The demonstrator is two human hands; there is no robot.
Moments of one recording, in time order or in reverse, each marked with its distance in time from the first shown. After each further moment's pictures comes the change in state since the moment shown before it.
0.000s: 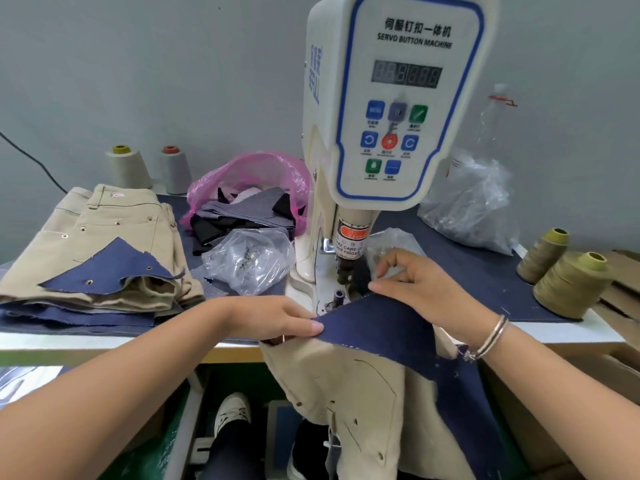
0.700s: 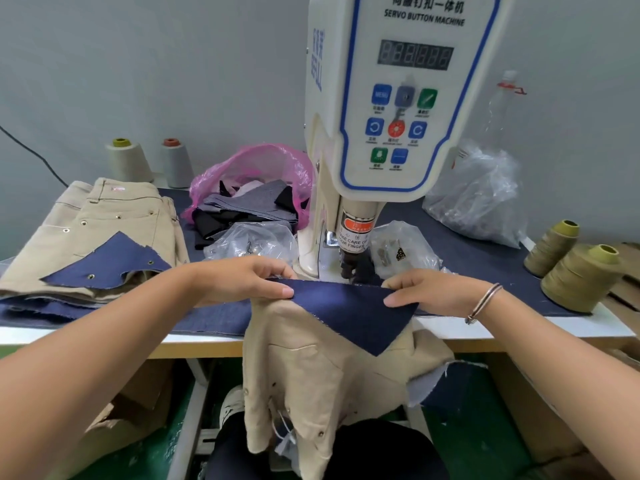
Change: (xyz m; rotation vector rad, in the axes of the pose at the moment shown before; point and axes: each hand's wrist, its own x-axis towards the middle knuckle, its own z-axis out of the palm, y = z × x) left_hand -0.022 -0.009 -0.038 -0.129 0.129 0.076; right_hand 0.034 0.053 -0.022 0.148 -0.592 0.327
